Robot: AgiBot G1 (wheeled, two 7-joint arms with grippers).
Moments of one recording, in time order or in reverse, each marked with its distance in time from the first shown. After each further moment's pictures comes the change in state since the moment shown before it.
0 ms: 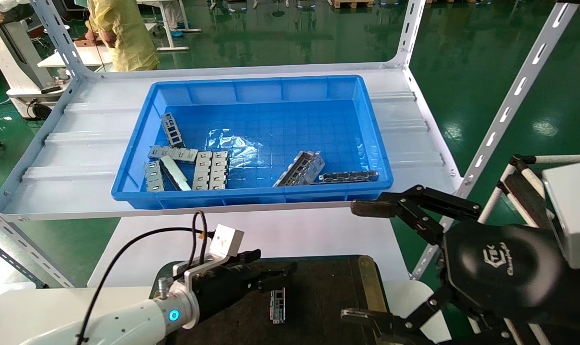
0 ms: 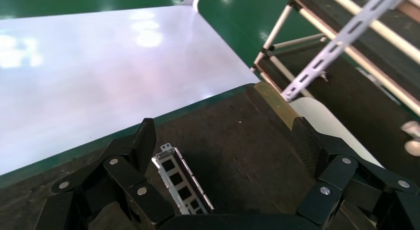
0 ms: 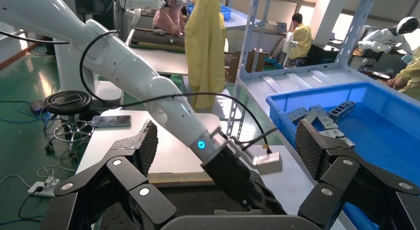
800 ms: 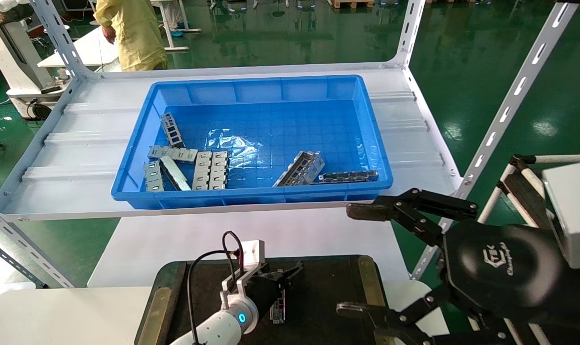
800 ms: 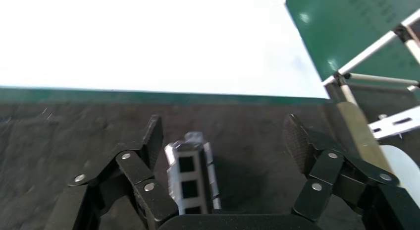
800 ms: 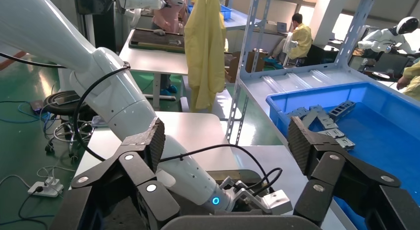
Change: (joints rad) left arm -0.037 0.377 0.297 0.318 -0.244 -0.463 -0.120; right arm 0.000 -0.001 0.001 0.000 -0.001 -0.001 0.001
